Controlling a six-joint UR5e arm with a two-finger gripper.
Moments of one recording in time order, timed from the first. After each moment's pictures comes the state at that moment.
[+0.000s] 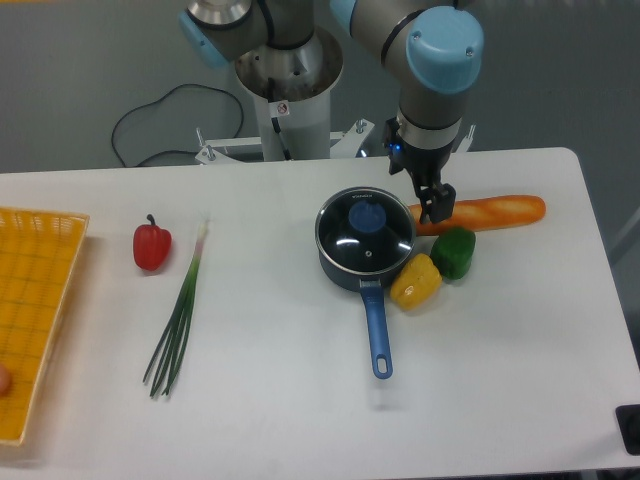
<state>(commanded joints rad) 2.68 -1.69 -1.66 -1.38 1.59 1.75</state>
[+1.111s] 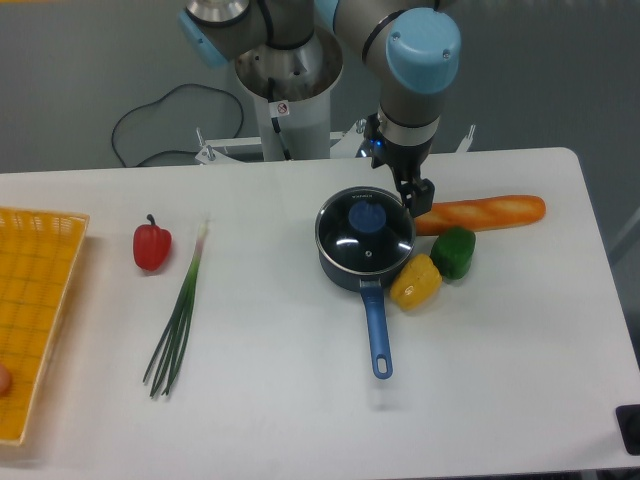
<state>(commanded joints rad) 2.66 -1.64 -1.75 -1.39 1.58 1.69</state>
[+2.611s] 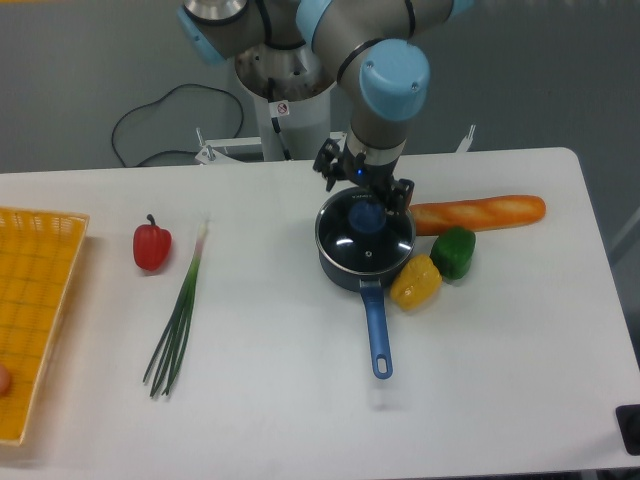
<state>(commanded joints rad) 2.59 -1.69 -1.83 -1.28 1.51 0.99</state>
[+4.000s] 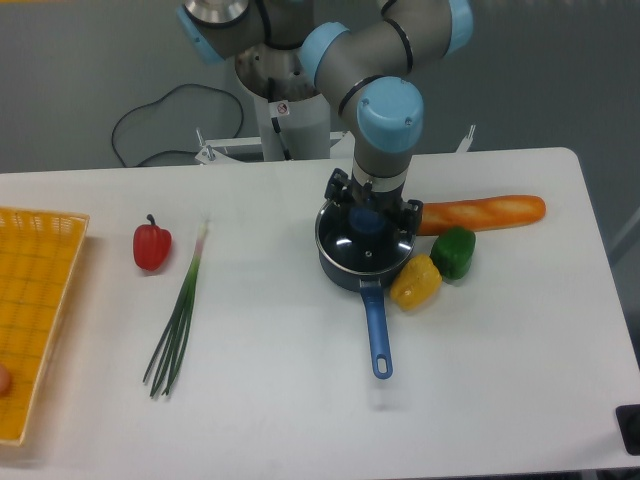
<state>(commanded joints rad) 2.62 -1.73 -1.89 -1.18 1.57 0.98</state>
